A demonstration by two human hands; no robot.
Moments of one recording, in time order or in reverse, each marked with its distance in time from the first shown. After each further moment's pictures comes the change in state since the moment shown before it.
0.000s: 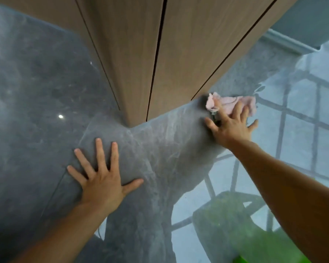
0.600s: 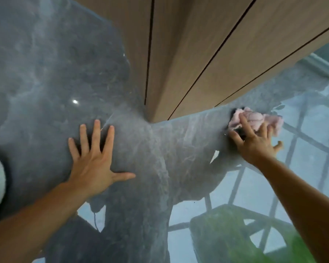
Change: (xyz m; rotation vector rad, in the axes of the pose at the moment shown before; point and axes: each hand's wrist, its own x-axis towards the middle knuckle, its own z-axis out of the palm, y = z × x) left_hand 0.013 -0.055 -0.025 -0.026 -0.003 -0.007; right_hand -0.010 0.008 -0.012 0.045 -0.062 0.044
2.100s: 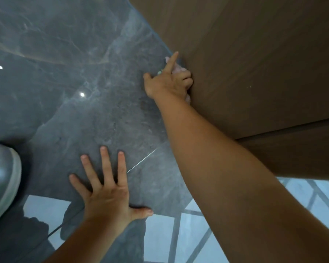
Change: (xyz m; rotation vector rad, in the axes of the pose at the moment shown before) left_hand -0.008 -0.009 0.007 -0.275 -0.064 -0.345; right_hand -0.008 -0.457 0.007 0.022 0.153 -0.373
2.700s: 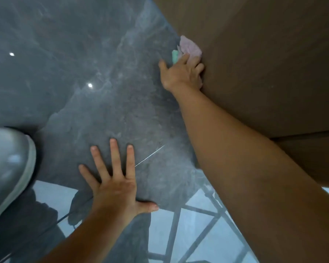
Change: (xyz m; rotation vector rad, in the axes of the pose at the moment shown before) left_hand 0.000 0.002 0.000 -0.022 0.014 0.019; right_hand 0.019 0.006 0.000 -0.049 0.014 -0.138
